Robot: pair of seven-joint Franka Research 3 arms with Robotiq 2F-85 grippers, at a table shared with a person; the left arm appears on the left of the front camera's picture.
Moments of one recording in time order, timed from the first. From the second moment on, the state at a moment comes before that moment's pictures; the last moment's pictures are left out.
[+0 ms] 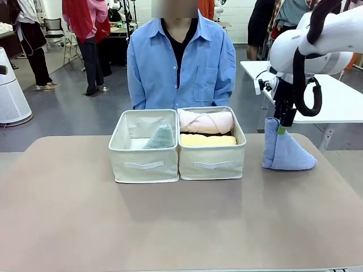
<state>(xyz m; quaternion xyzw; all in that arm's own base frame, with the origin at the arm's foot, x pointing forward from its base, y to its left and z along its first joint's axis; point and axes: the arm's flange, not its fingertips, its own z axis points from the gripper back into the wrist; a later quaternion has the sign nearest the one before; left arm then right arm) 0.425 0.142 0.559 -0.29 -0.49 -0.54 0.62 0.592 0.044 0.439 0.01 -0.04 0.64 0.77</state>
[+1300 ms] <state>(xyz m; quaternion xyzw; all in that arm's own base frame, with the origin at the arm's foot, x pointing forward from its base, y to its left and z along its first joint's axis) 0.425 0.142 0.559 -0.29 -0.49 -0.54 0.62 0.600 0.033 0.443 0.07 0.00 0.63 0.77</state>
